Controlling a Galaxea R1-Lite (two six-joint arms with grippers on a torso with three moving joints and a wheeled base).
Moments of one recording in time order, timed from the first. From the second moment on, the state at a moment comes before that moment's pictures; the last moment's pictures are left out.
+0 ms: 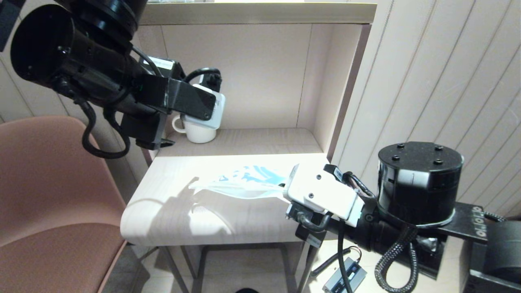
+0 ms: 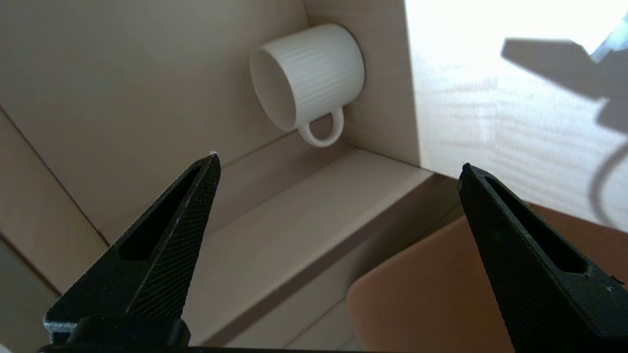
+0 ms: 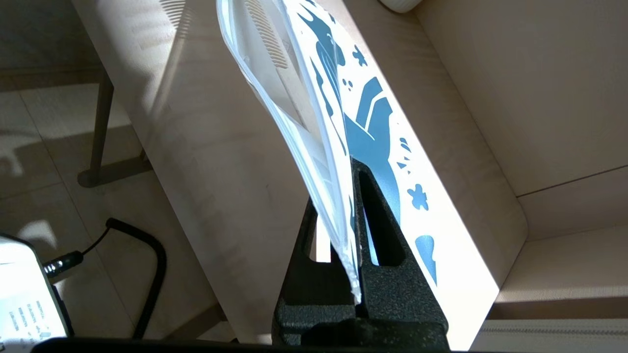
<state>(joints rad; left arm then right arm) -0.64 1.73 -1.93 0.80 0.39 1.46 0.83 1.60 -0.78 -0.65 -0.11 -0.65</state>
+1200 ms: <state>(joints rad) -0.35 1.58 -1.60 0.78 -0.30 0.82 0.67 1.59 -0.87 -0.64 0.03 -0.44</state>
